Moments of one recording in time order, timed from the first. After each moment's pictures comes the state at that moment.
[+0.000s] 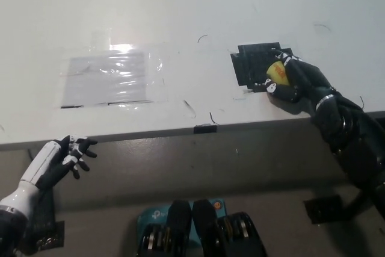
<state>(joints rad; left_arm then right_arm) -0.21 0.42 0.00 0.13 0.03 0.01 -0.22 -0.84 -0.29 0.45 0.85 -0.51 0.02 0.03</state>
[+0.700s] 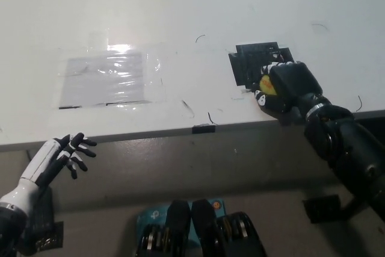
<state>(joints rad) -0.23 0.42 0.00 0.18 0.03 -0.03 -0.23 -0.83 -0.30 0.63 0.86 -0.71 -0.06 -0.21</state>
